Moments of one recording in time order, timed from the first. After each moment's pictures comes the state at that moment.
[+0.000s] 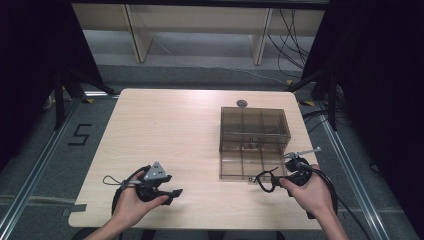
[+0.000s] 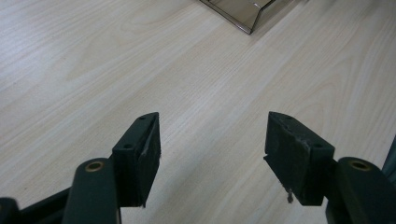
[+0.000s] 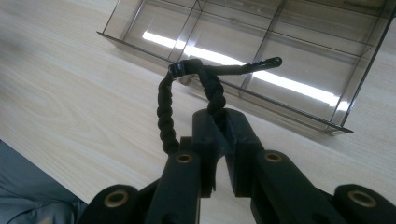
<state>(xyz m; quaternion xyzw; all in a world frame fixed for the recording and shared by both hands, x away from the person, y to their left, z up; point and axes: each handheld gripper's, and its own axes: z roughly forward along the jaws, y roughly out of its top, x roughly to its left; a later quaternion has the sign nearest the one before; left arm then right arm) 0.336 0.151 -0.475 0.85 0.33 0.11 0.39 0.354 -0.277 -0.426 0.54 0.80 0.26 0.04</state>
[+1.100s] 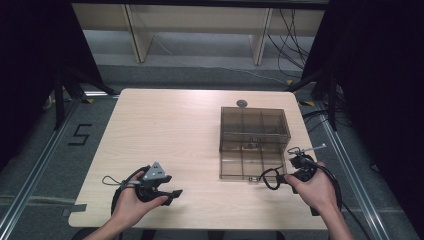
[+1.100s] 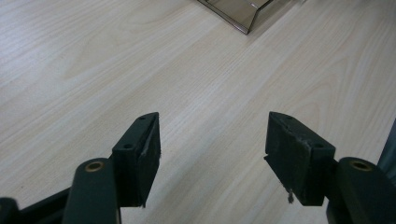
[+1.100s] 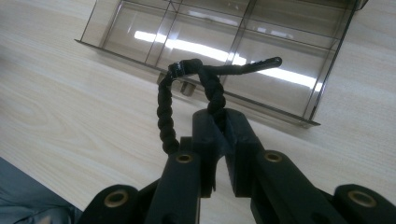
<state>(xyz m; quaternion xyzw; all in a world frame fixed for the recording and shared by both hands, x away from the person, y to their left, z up) 0.335 0.152 -0.474 0.85 0.33 0.10 0.39 0.363 -0.291 -0.423 0.56 0.79 0.25 0.03</state>
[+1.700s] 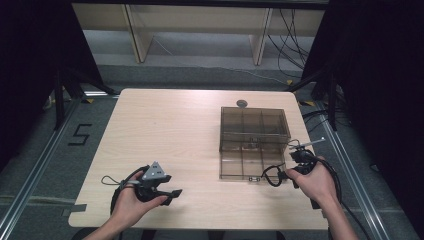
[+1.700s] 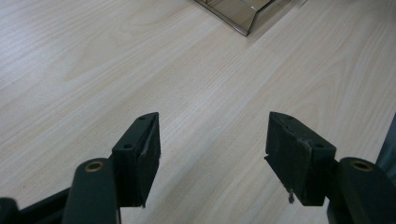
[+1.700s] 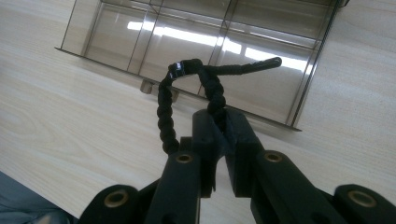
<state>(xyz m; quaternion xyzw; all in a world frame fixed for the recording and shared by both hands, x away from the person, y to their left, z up) 0.335 0.154 -0.473 0.85 0.33 0.10 0.40 0.381 -0.293 -0.421 0.61 0.77 0.21 0.01</state>
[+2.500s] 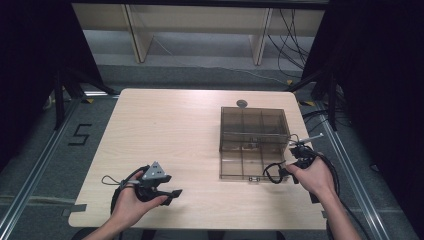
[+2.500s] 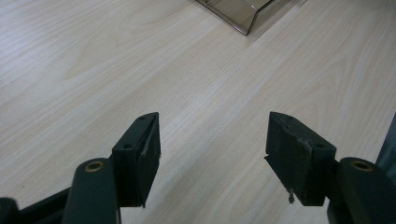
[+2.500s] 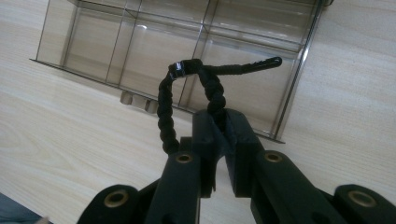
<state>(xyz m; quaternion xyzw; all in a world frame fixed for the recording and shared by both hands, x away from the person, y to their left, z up) 0.336 0.154 -0.474 0.85 0.33 0.10 0.40 0.397 -0.292 -0.426 0.65 0.74 0.20 -0.01</state>
